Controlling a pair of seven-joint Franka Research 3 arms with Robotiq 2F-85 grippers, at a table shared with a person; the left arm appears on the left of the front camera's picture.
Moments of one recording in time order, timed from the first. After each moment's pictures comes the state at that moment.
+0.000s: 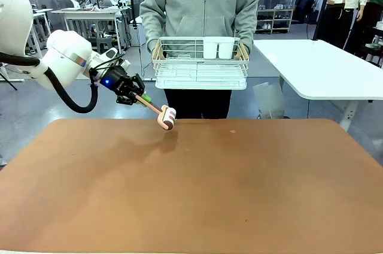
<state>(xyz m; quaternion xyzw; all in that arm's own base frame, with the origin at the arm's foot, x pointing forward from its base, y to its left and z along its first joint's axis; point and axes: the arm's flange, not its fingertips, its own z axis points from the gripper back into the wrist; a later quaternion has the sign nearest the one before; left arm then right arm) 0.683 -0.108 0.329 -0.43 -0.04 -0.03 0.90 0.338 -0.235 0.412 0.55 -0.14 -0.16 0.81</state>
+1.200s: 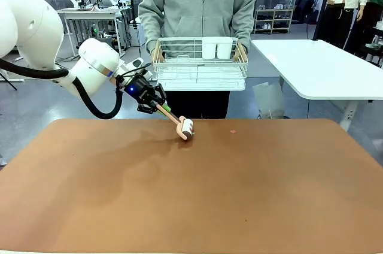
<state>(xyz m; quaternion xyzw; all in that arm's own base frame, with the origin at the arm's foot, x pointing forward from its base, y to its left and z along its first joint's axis) 0.696 -0.188 0.295 -0.40 0.00 -0.02 0.91 0.338 -0.235 0.412 0.55 -0.14 -0.16 0.81</state>
